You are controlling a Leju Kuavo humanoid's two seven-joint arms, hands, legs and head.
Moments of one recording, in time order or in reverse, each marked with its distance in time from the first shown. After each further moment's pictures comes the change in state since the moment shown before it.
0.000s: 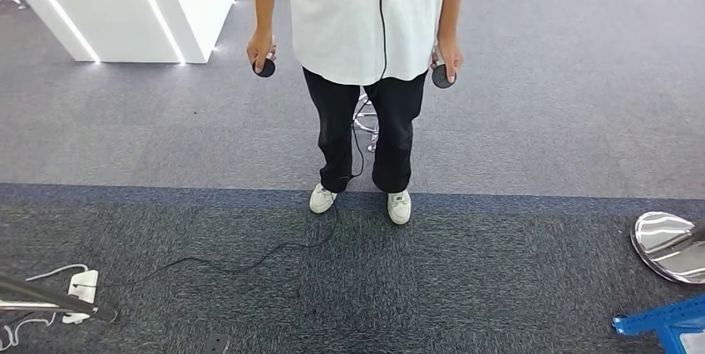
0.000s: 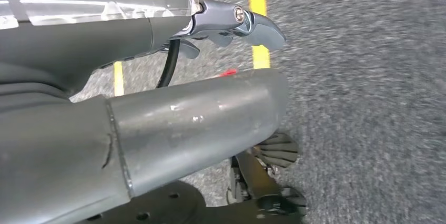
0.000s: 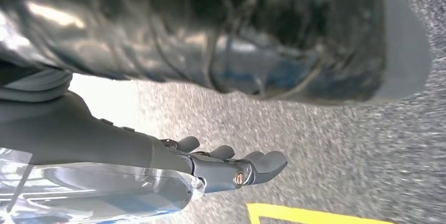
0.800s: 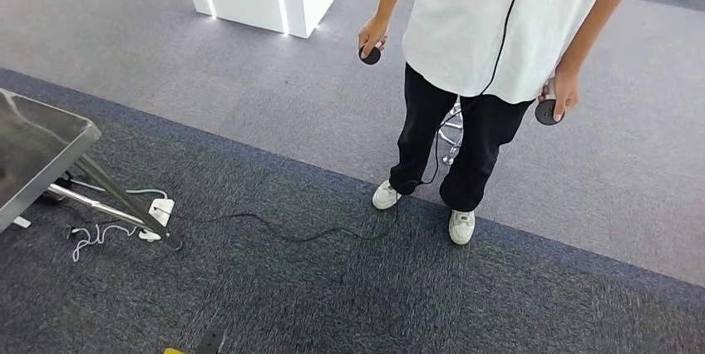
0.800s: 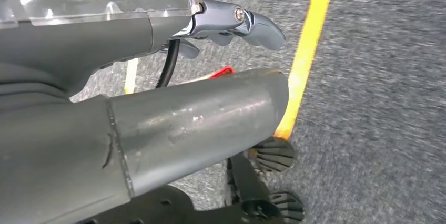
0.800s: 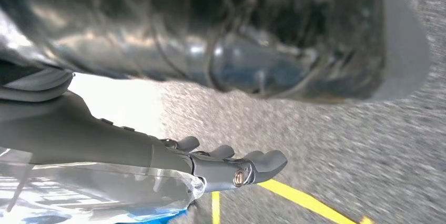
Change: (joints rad) left arm -0.013 -0.003 -0.002 0.000 0.019 -0.009 -0.008; right arm 0.000 -0.011 0.010 -0.001 -0.006 0.002 -0.024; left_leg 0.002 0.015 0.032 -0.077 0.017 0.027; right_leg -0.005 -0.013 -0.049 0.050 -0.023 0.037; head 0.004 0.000
